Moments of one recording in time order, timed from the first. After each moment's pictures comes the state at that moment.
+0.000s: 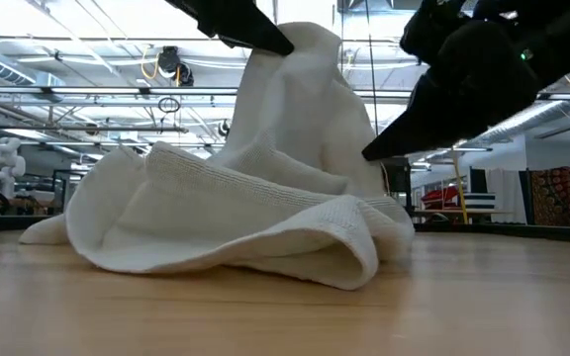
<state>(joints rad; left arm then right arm) -0.20 1.45 1.03 -0.10 -0.29 0.16 0.44 1.57 0.66 0.28 0.59 0.33</state>
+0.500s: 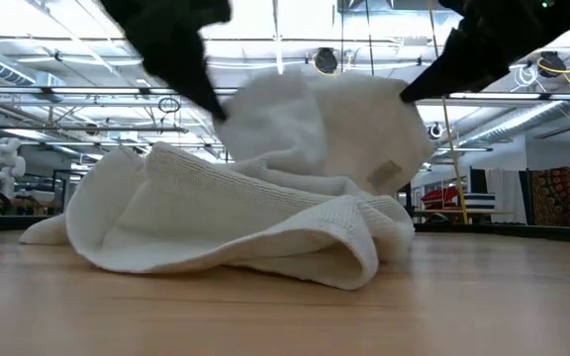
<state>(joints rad) -0.27 1.45 0.98 -0.49 -0.46 -0.28 0.45 1.19 0.66 -0.14 0.76 0.32</state>
